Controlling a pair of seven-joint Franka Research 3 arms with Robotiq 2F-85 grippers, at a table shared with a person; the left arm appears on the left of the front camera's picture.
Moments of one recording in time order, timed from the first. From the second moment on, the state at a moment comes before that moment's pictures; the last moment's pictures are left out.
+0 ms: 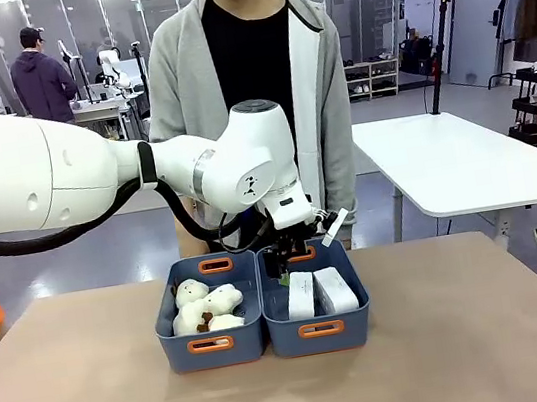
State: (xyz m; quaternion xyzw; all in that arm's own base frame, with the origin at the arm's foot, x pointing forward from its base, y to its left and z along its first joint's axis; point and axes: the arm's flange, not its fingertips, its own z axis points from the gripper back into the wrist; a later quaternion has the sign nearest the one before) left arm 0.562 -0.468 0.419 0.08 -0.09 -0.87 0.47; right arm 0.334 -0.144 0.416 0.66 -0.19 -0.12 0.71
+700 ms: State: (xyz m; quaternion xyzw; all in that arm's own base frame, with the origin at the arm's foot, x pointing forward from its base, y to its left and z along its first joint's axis) left arm 0.548 -0.419 0.463 -0.03 -0.12 -0.82 0.55; right arm 0.333 -0.144 0.416 0.66 -0.19 -0.12 0.71
